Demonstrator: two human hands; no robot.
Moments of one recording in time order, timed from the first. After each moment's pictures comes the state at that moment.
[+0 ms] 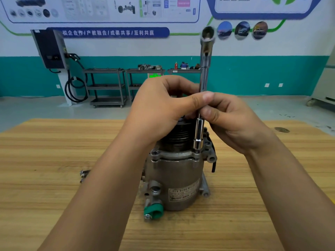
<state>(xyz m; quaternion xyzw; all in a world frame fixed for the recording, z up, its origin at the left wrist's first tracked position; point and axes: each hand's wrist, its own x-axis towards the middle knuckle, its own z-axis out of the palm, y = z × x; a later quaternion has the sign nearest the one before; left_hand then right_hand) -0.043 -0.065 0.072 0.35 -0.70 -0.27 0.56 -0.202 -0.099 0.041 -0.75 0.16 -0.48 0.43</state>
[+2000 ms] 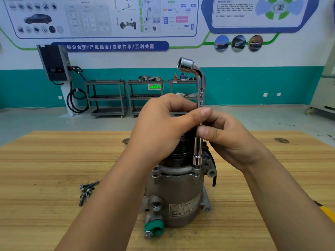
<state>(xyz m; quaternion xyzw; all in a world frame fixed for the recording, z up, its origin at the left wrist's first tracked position) -0.046 -0.060 0.077 0.37 -0.73 -0.20 0.54 -0.198 -0.096 0.042 -0.72 0.15 -0.48 0.48</state>
